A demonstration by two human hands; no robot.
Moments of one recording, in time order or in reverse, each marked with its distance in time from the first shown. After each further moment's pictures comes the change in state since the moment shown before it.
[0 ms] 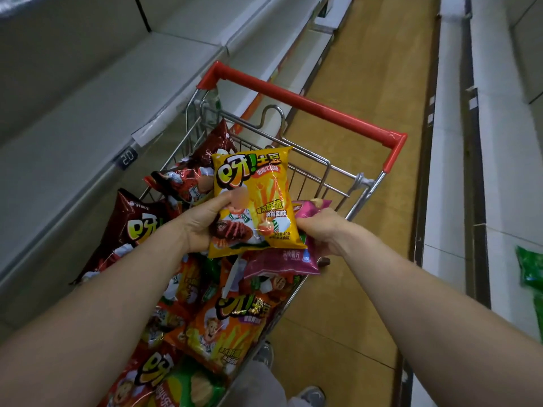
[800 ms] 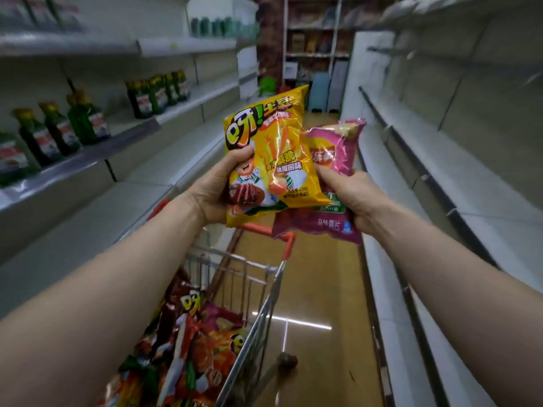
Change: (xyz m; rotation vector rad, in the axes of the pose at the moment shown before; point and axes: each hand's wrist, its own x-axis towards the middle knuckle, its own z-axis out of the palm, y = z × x) left_hand -0.115 0.151 0.226 0.113 -0.618 0.465; right_hand -0.205 -0.061 -0.203 0.514 0.353 -0.703
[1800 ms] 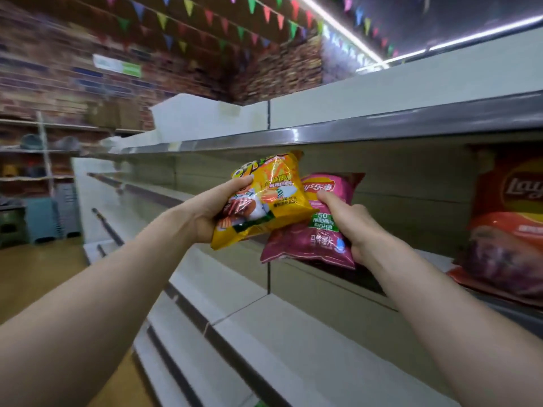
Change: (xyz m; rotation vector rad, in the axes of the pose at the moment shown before) left_hand 0.246 0.027 0.428 0.364 -0.665 -0.142; right_hand -0.106 -0.156 -0.342 0.101 1.024 -0.234
